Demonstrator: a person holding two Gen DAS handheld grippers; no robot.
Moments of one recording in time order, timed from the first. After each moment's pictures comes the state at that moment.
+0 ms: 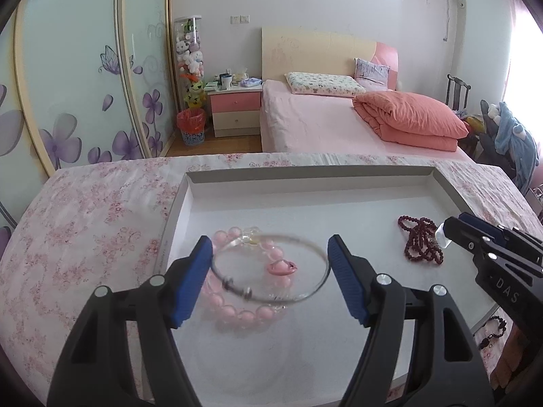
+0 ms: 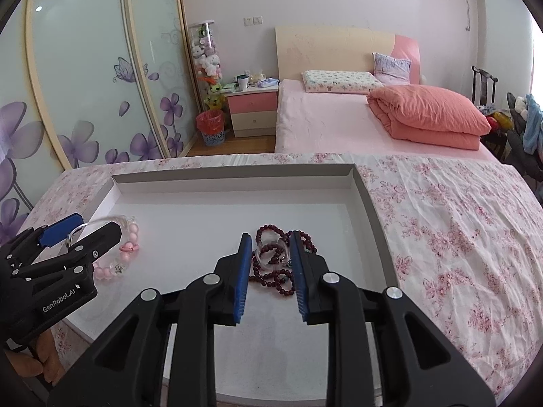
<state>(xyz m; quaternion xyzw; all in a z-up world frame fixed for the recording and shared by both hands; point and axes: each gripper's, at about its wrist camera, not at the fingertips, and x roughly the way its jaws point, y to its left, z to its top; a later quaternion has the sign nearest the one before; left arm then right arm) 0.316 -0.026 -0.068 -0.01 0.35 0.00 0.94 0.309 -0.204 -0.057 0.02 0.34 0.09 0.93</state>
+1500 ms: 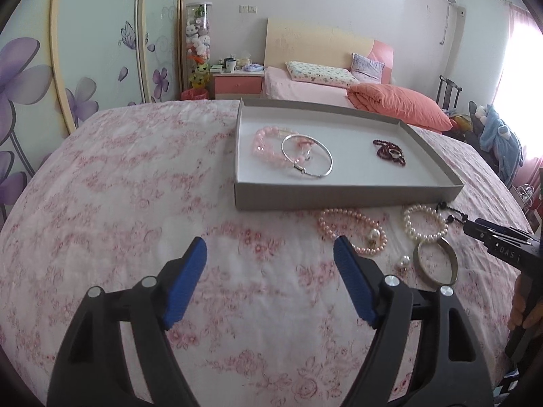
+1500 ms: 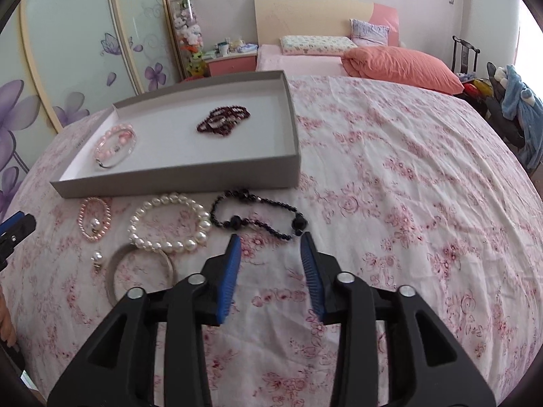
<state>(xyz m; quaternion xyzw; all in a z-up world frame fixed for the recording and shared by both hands) 0.150 0.022 -0.072 -0.04 0.37 -0.01 0.93 0.192 -0.271 -0.085 0.01 0.42 0.05 0.91</state>
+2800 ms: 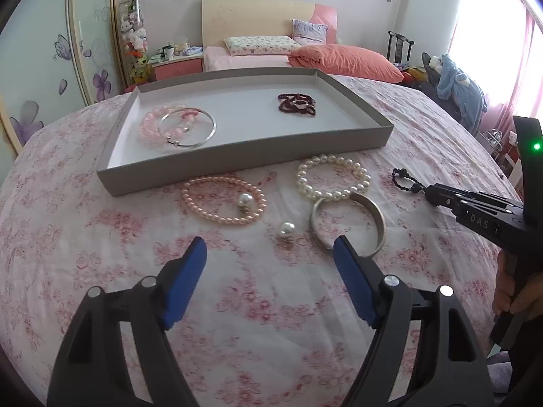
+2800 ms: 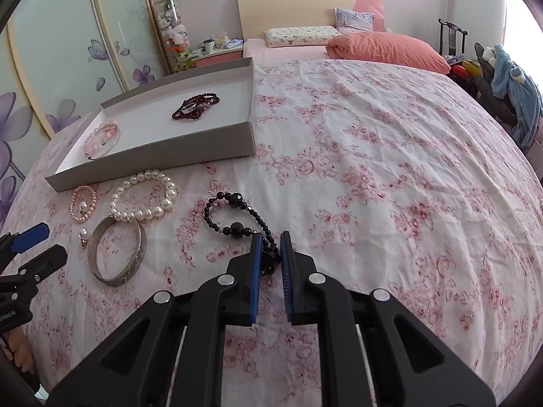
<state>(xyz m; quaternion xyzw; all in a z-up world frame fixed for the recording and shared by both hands) 0.150 -0.084 -0.087 0.02 0.42 -0.12 0.90 0.163 -0.307 -0.092 0.04 0.43 0.04 0.90</state>
